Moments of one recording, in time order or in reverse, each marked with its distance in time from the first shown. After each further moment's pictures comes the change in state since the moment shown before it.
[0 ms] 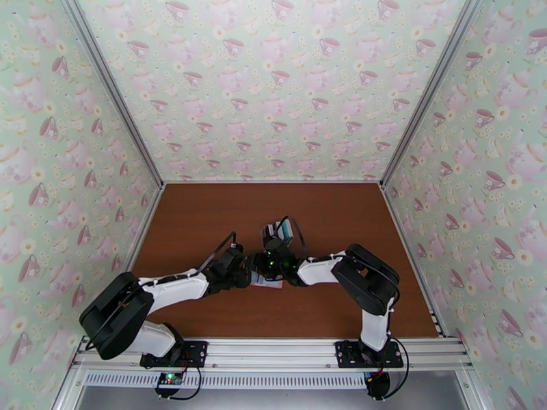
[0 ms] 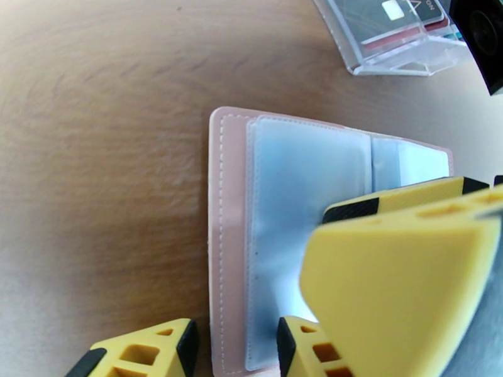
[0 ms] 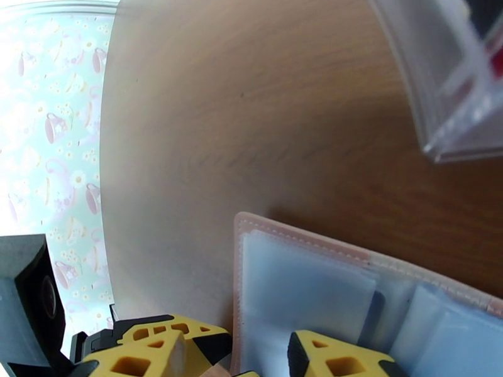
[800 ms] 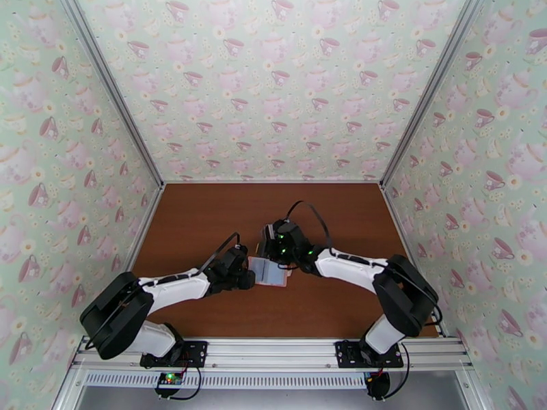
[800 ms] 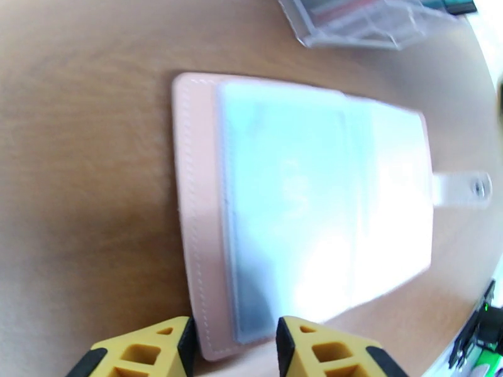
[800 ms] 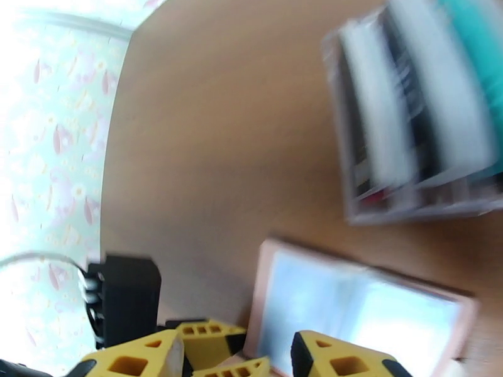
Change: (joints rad) left arm -0.020 -0.025 0.017 -0.044 0.099 -0.011; right arm -0.126 -0.303 0.058 -0.402 0.063 -0.222
